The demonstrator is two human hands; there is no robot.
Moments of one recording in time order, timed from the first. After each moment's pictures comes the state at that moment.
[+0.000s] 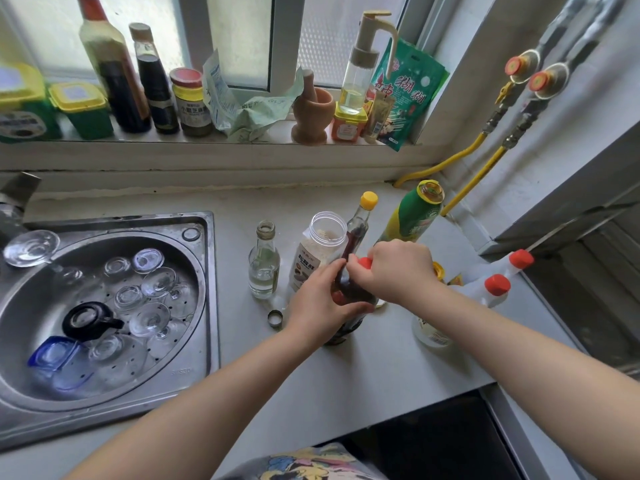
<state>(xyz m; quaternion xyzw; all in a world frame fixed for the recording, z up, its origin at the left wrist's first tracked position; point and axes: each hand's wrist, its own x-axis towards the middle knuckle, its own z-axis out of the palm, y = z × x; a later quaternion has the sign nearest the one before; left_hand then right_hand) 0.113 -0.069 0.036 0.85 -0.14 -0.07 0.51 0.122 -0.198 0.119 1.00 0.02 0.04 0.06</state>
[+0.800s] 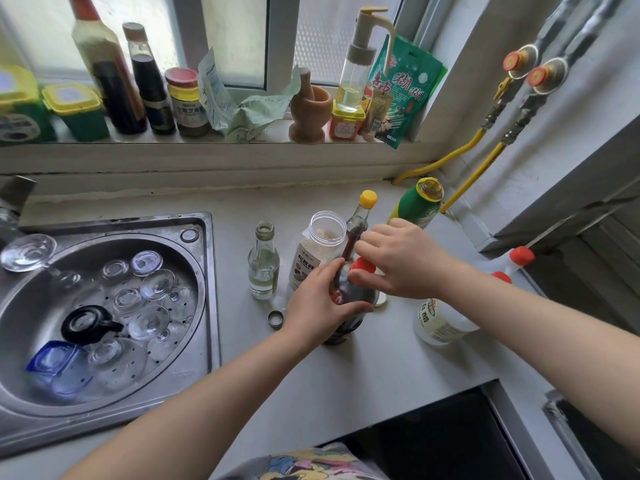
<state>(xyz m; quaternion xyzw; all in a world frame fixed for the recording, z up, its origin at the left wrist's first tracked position) 0.118 -0.066 0.032 0.86 -0.15 -0.07 0.49 0.134 -0.226 0.134 0.92 0.34 0.10 0.13</state>
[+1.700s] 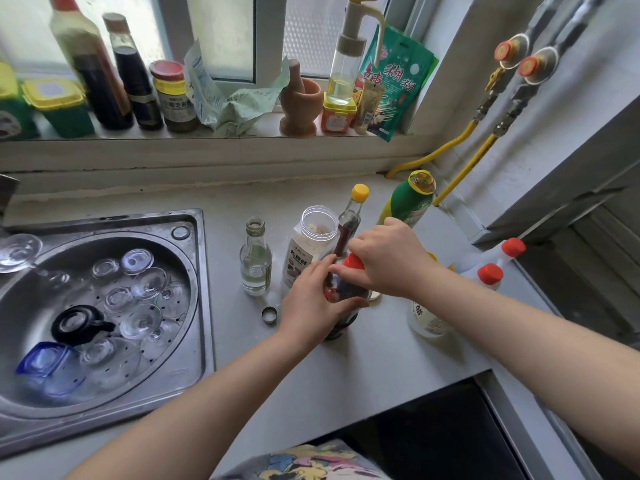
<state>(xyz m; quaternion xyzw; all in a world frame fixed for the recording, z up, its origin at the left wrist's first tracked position) 0.109 -0.071 0.032 0.85 -0.13 -0.05 0.50 0.129 -0.213 0.122 0.95 0.26 0.13 0.12</state>
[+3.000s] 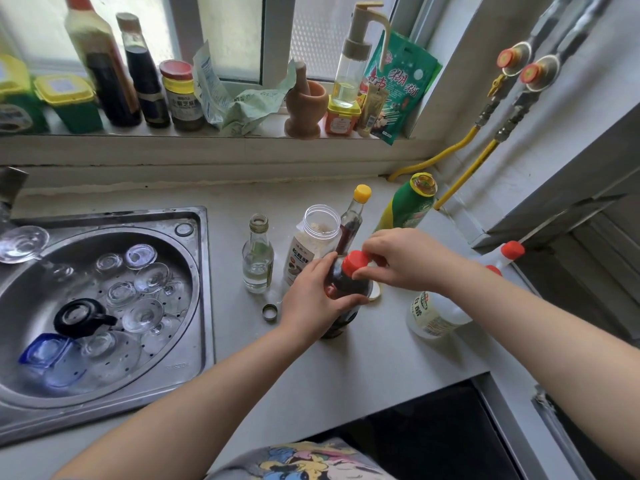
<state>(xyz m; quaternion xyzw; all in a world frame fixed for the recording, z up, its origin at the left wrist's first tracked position) 0.109 -0.070 0.032 0.85 -0.13 -0.05 0.50 0.123 -0.231 0.144 0.97 0.24 -0.06 0.03</state>
